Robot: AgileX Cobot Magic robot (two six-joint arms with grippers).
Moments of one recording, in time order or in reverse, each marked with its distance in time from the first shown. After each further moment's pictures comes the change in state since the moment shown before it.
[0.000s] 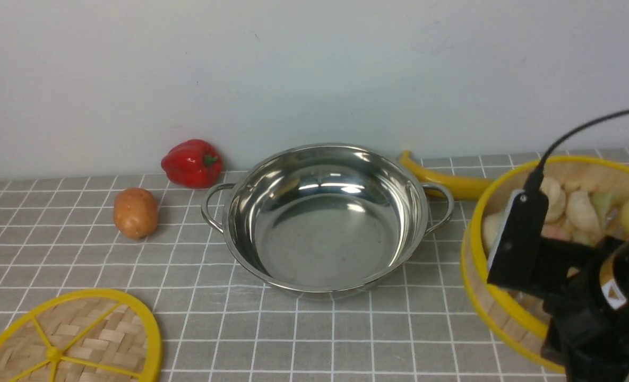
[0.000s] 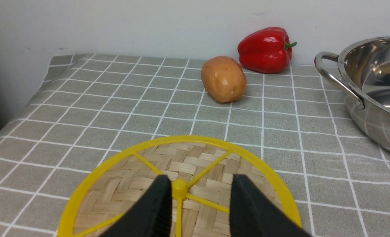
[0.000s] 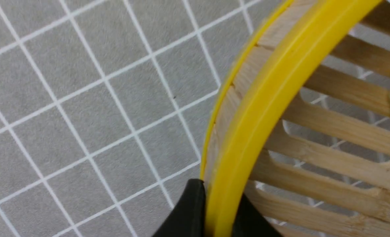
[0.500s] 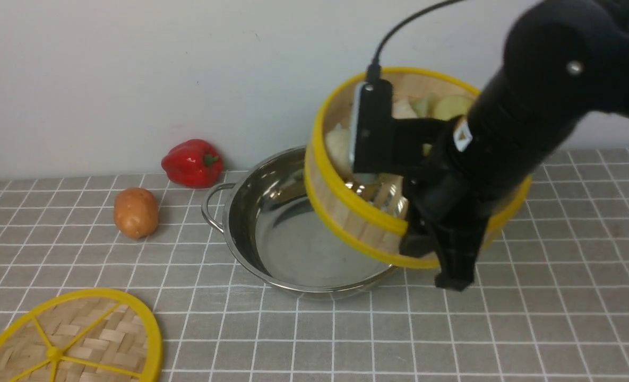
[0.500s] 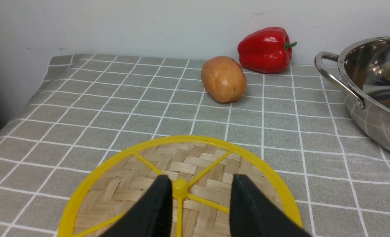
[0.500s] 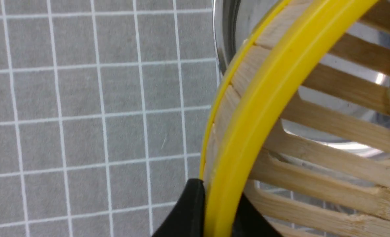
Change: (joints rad) right arm 0.002 0.388 -0.588 0.227 0.101 -0.433; left arm 0.000 0.000 0.000 0.000 0.000 0.000
